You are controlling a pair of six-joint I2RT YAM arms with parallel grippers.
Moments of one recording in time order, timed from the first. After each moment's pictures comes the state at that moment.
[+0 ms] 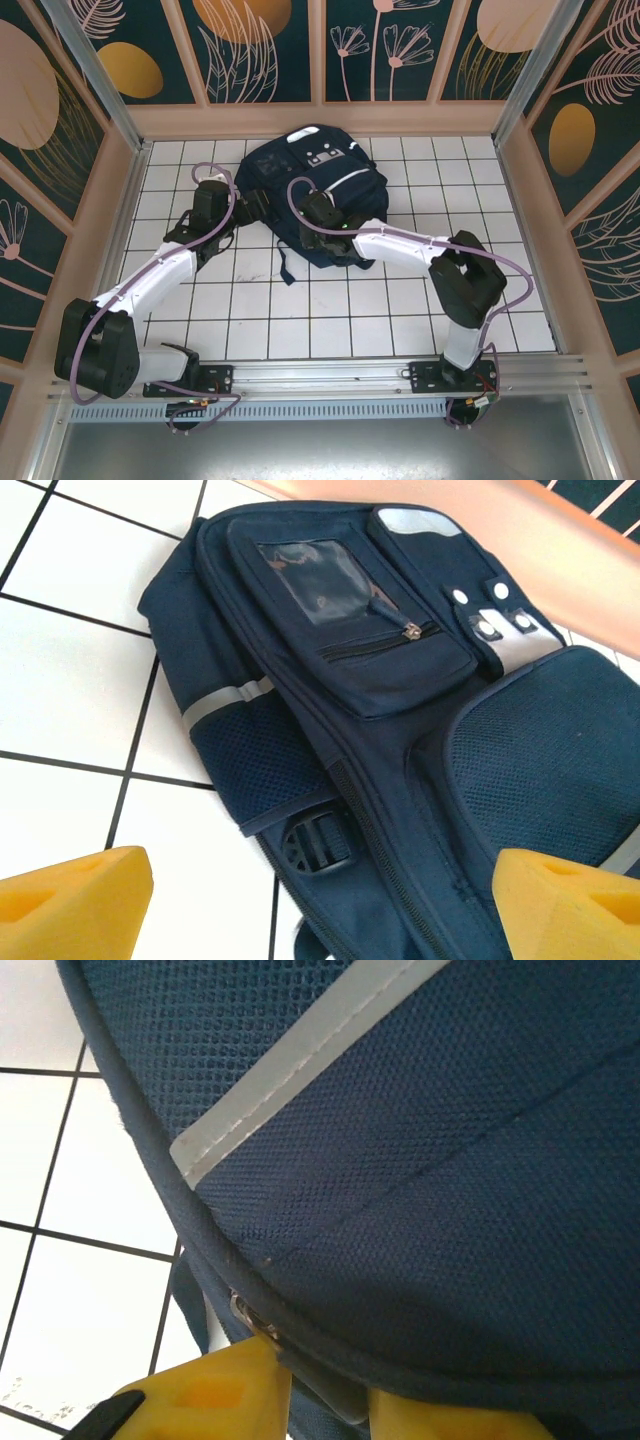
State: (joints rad) left arm -0.34 1.32 0.84 -0.08 -0.03 -0.61; right arm 0.87 1.81 1.27 -0.36 0.20 0.64
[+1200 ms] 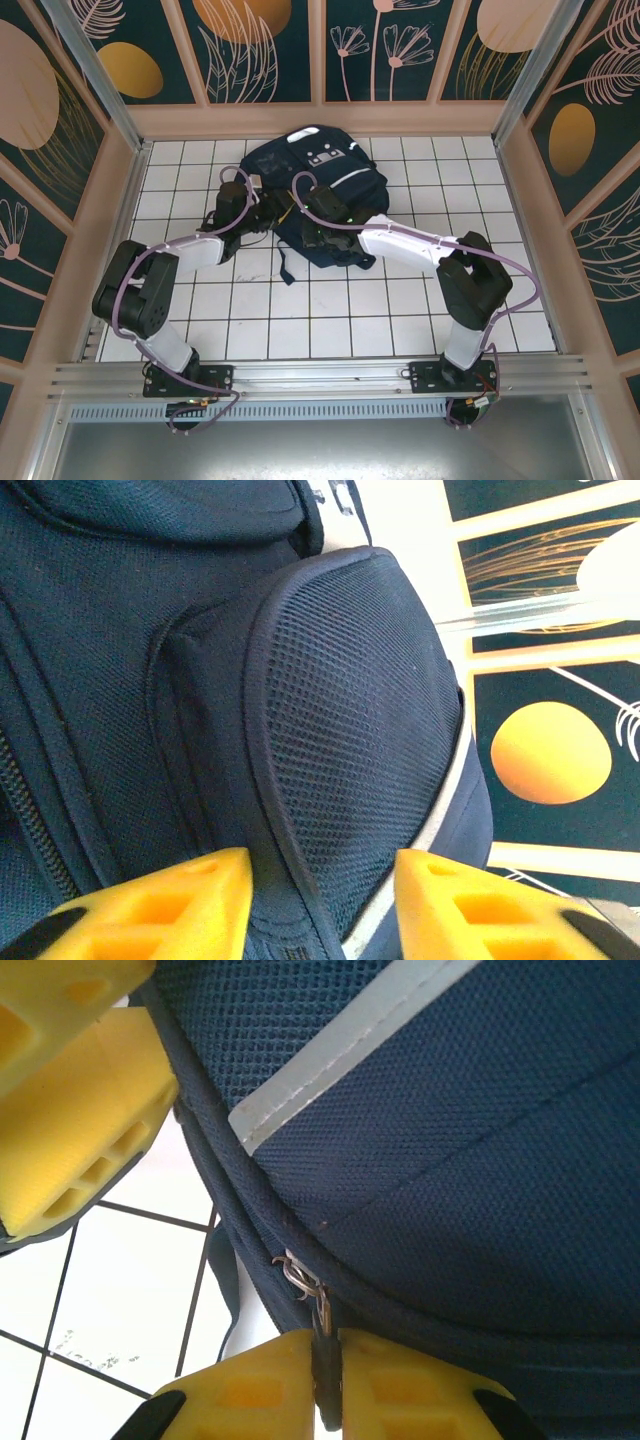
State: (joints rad) left arm -0.36 1.67 0.82 0.47 0.47 -1.15; right arm 0.84 1.78 1.29 -0.41 0.09 0.62
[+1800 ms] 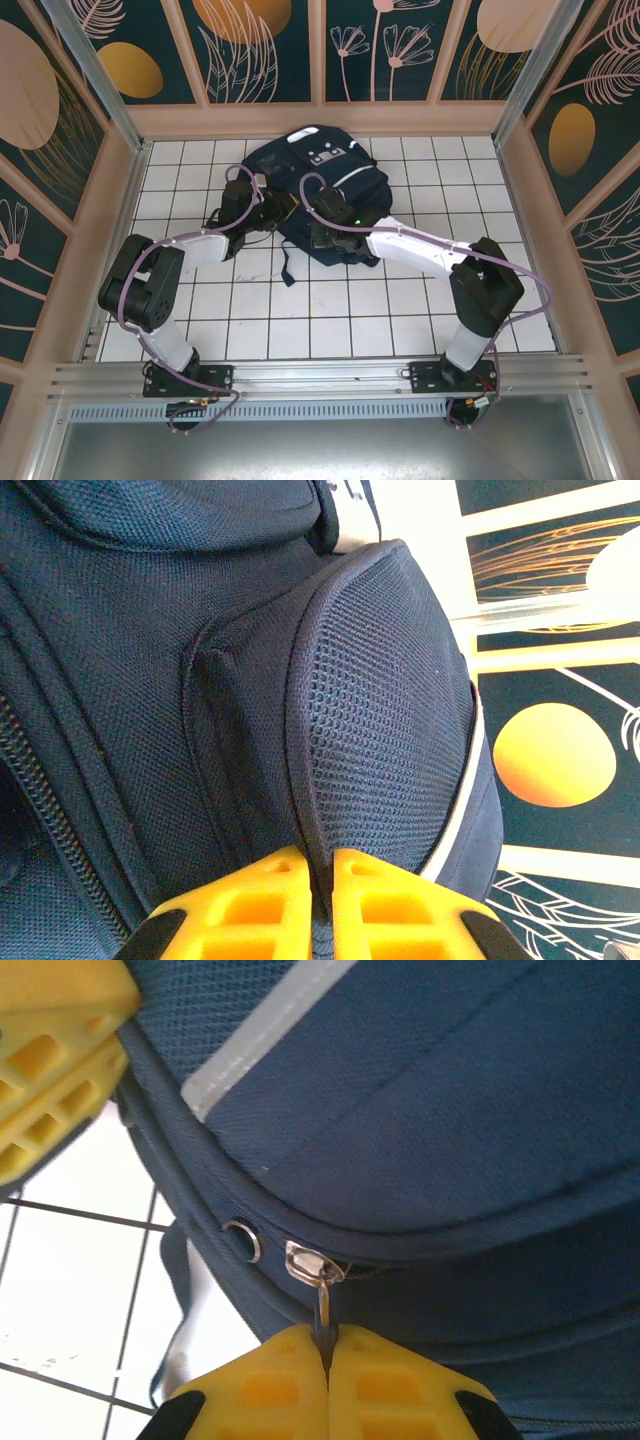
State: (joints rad) left arm -0.38 1.72 0.85 0.46 0.47 -1.16; right arm 0.84 1.70 1.24 -0.48 0.19 0.60
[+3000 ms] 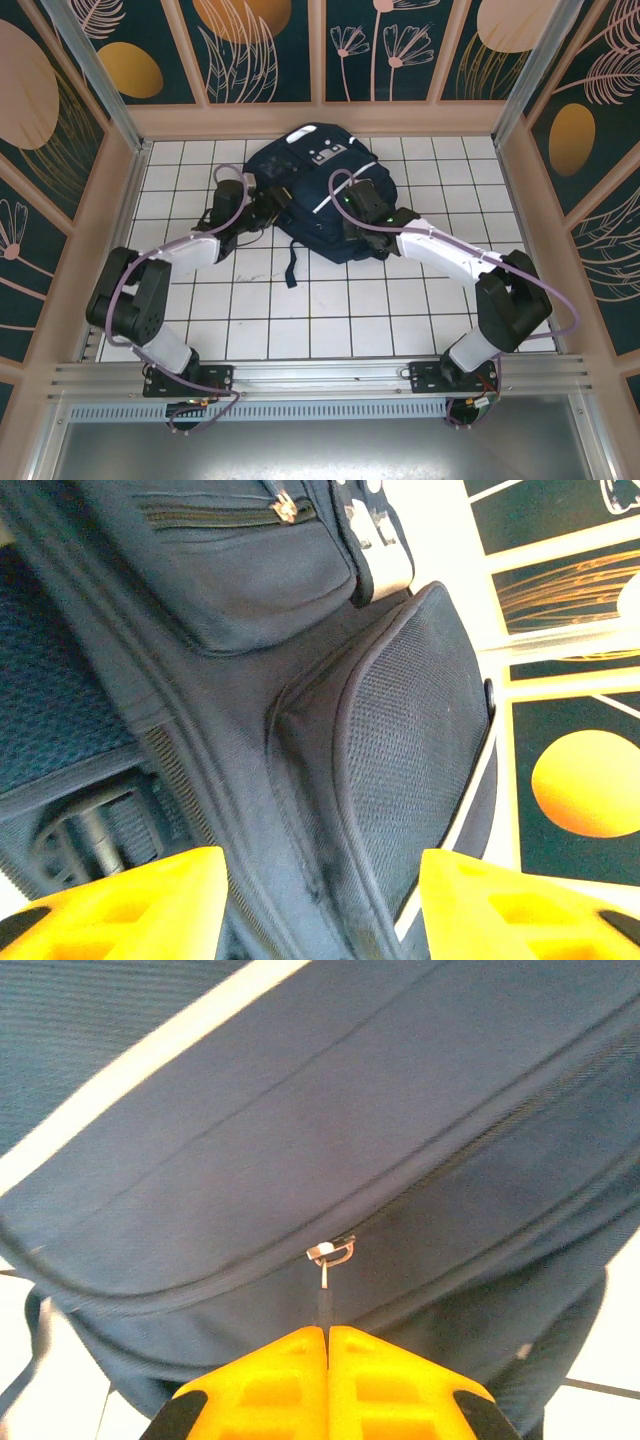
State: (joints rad) left arm -0.35 1.59 0.79 0.36 0.38 -1.09; right arm 0.70 1.55 1.10 -0.41 0.22 0.39
